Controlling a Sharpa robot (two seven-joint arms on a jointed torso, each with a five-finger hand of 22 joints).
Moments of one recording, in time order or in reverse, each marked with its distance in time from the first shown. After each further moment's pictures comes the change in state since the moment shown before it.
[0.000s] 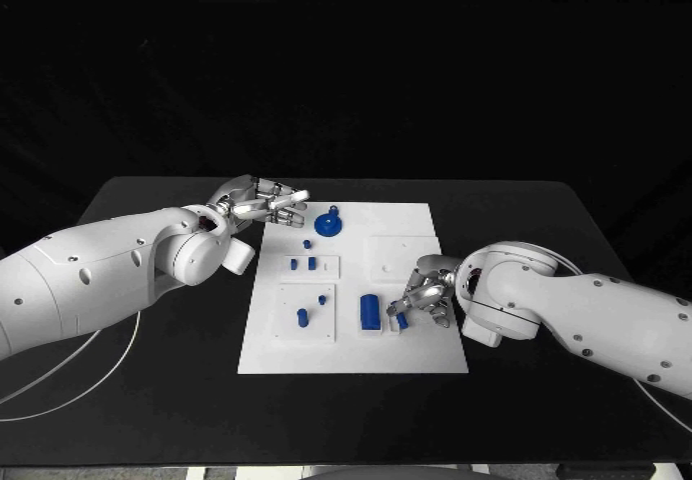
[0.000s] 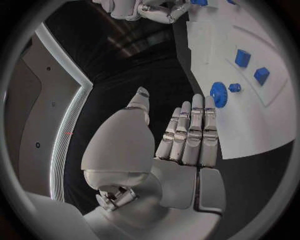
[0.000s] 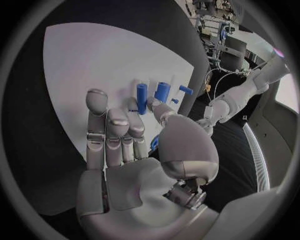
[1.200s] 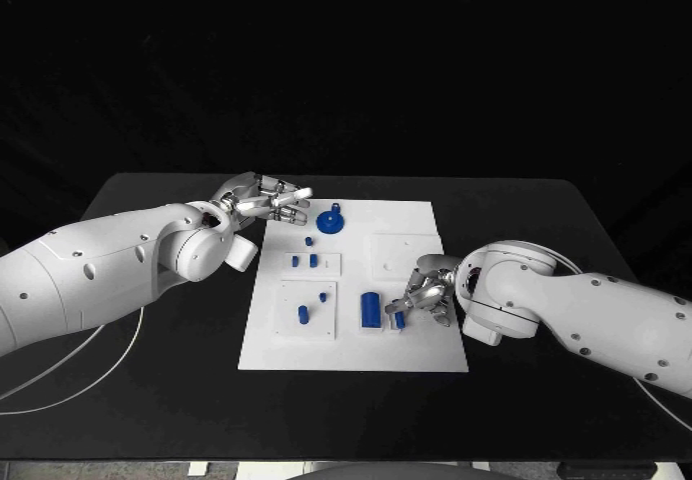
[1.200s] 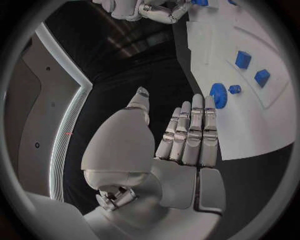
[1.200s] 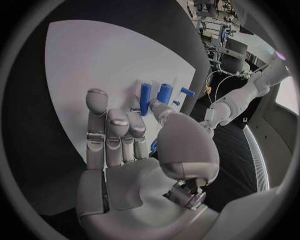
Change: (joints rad) left arm 0.000 0.001 0.000 0.001 -0.001 0.003 -0.006; left_hand 0.000 0.000 -0.001 0.006 0.000 0.000 0.000 0.000 0.000 0.000 0.000 0.000 0.000 0.000 0.000 0.000 -0.002 0.000 0.000 0.000 0.000 0.000; right arm 0.007 0.012 -0.016 -0.013 -0.009 0.007 0.003; right_hand 0.037 -0.073 -0.027 0.176 -0.201 0.008 -0.003 0.002 -0.006 0.003 0.004 -0.004 -0.004 0.000 0.000 0.000 0.000 0.000 0.000 0.000 0.000 -0.005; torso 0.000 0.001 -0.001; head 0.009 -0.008
